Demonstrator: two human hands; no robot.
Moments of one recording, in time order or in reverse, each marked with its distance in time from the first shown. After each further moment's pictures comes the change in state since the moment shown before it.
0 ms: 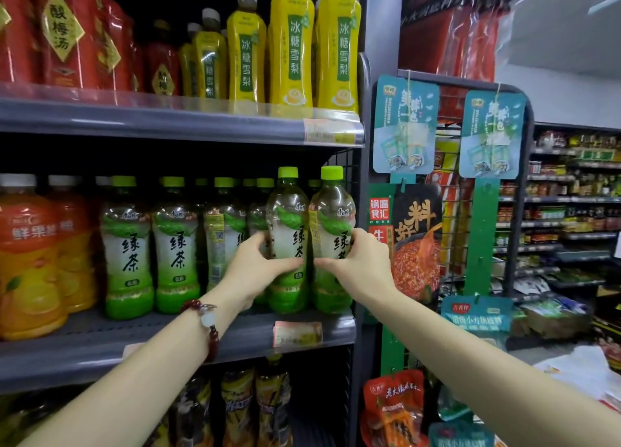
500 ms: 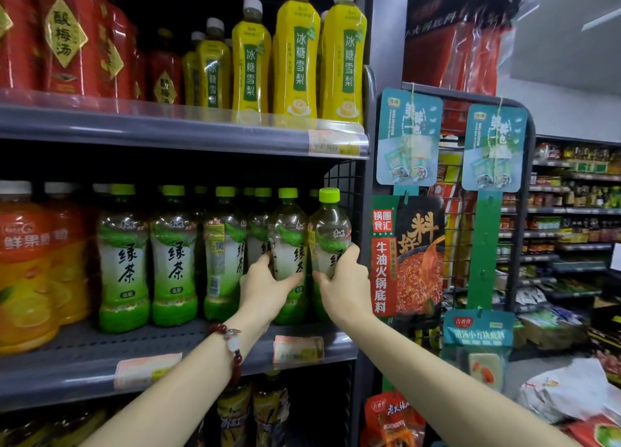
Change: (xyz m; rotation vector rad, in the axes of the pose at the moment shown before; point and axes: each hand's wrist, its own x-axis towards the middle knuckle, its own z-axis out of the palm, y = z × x) left_hand 0.012 -0.023 0.026 0.080 0.144 -0.058; right_hand 0.000 -0.003 0.036 -0.034 0.025 0.113
